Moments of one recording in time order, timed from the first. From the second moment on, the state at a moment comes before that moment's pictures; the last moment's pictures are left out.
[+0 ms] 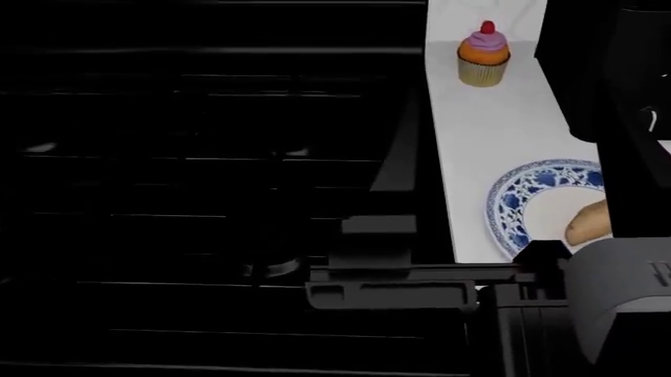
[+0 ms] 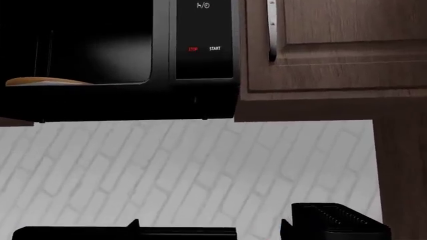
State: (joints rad) left arm -0.88 -0.43 -0.15 0.94 -1.80 -1.32 -1.45; right arm 0.90 0.83 -0.45 -1.04 1.28 0.57 1.23
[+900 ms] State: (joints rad) left arm -0.89 -0.52 -0.09 0.98 -1.85 -1.21 -1.52; right arm 1.14 1.03 -0.90 -1.04 1.22 0.26 1.36
